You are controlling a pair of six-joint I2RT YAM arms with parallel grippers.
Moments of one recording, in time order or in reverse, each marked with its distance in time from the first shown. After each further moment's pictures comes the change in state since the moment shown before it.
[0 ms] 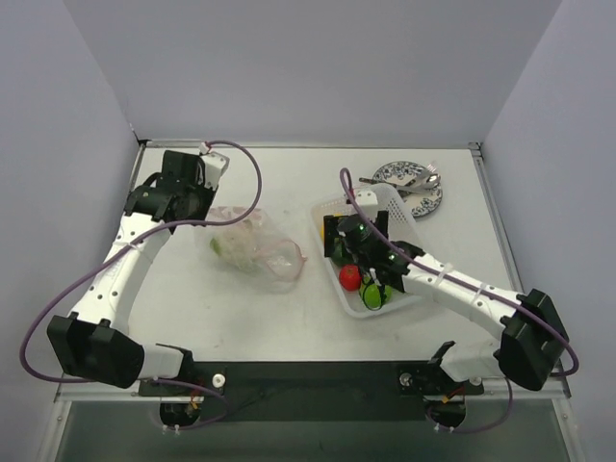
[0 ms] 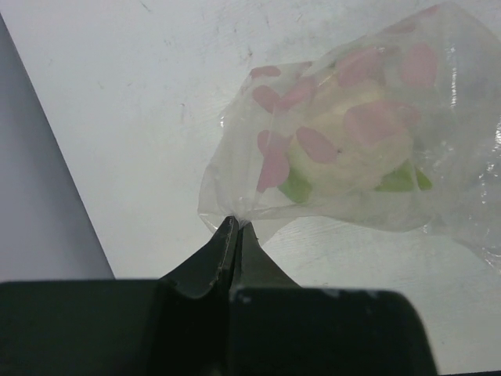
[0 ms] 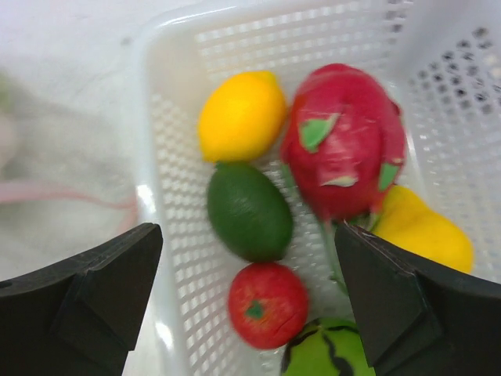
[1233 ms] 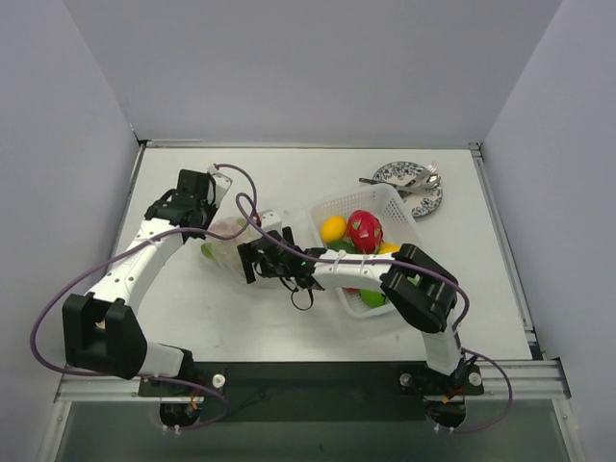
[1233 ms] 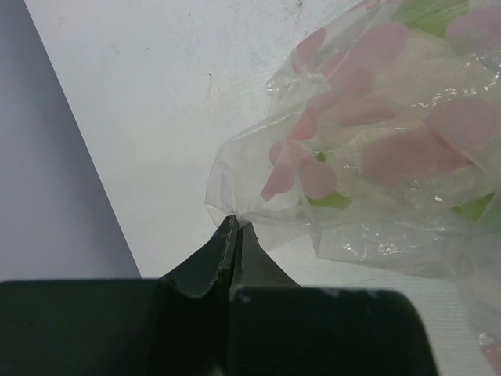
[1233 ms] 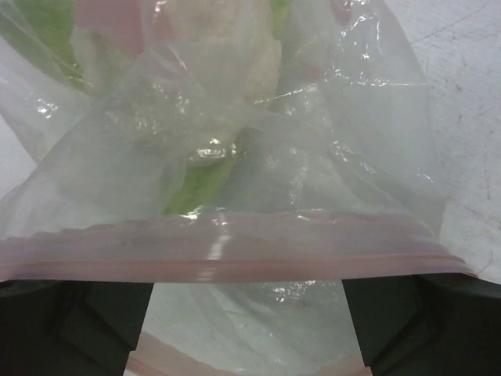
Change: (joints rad) left arm 0.002 0.043 -0.246 0.212 -0.175 0.093; right arm 0.262 0.604 0.308 0.355 -0.275 -0.014
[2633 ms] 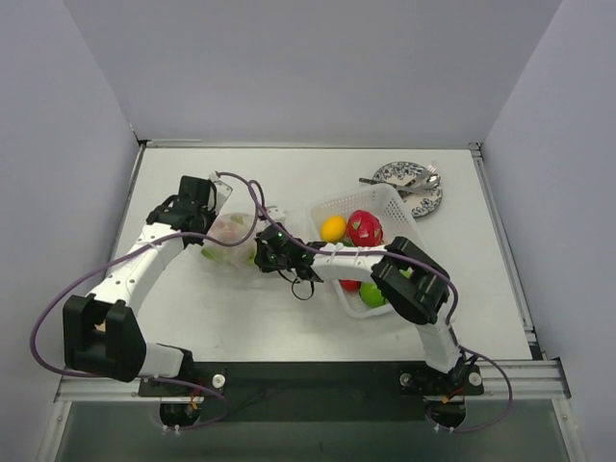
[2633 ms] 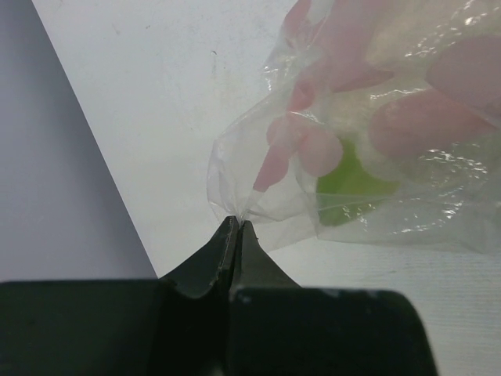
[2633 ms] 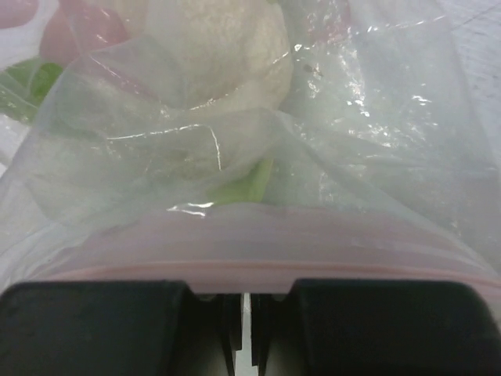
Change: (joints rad) left arm 0.001 -0.012 -0.059 0.012 -0.039 0.035; right arm -0.064 0.125 0.072 0.051 -0.145 0.122
